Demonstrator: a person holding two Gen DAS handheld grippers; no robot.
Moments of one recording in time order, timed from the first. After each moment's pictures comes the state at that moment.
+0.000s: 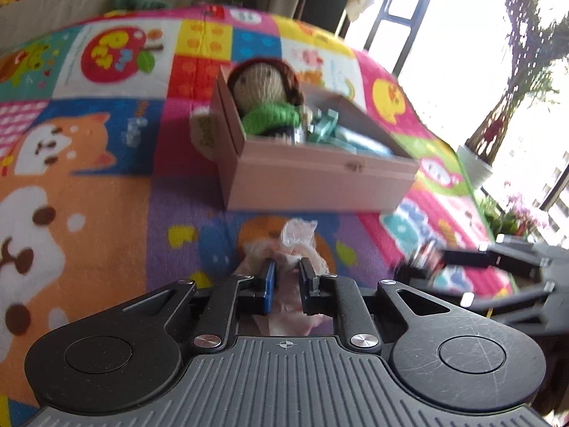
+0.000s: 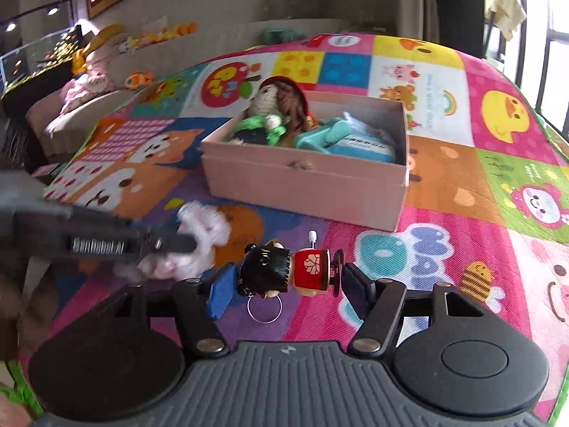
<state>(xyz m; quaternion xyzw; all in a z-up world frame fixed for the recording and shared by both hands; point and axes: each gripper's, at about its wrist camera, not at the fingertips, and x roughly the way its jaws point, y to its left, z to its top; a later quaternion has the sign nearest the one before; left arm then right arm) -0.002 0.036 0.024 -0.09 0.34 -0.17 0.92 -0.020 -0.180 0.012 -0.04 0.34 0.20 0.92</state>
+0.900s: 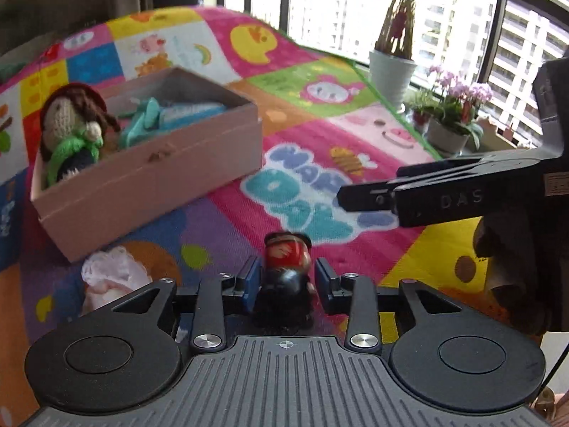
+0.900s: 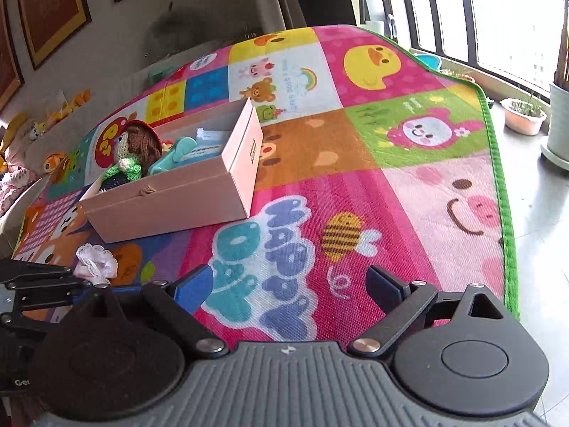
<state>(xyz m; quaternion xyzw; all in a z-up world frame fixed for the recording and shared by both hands) 0.000 -0.084 0.010 0.11 0.39 -0.30 0.86 -0.020 -0.278 -0.012 0.11 0.33 0.05 0.93</state>
